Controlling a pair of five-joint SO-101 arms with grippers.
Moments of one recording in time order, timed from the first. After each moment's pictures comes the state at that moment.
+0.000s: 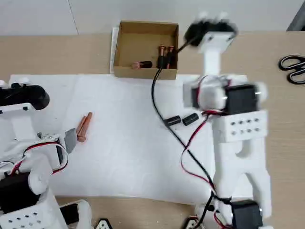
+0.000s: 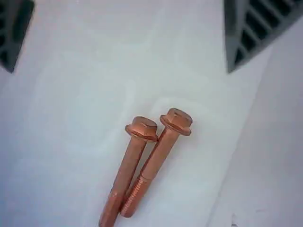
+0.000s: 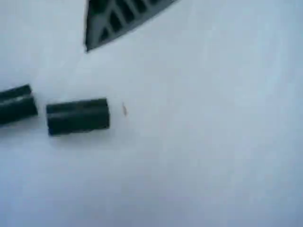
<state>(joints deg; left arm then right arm) -21.5 -58.2 24.6 96.8 -1.5 -13.5 -18.2 -4.7 90.6 -5.9</state>
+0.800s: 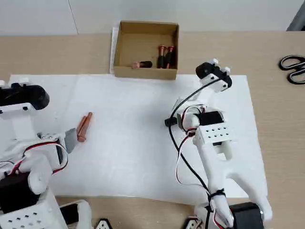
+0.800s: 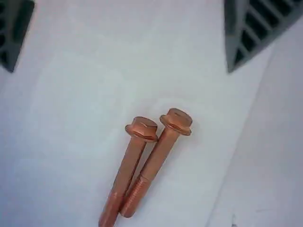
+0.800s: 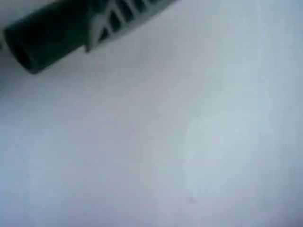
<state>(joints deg) -21.5 -58.2 24.6 96.8 -1.5 -14.0 -16.6 38.2 44.7 -37.7</state>
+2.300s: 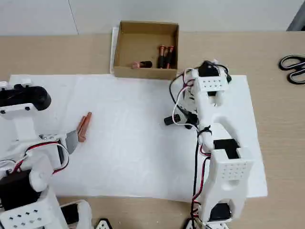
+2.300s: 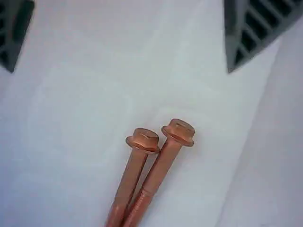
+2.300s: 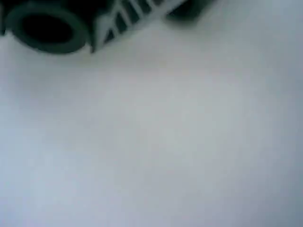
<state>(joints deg) -21.5 -58.2 26.3 96.8 -1.5 -8.1 27.8 -16.8 87.3 -36.2</state>
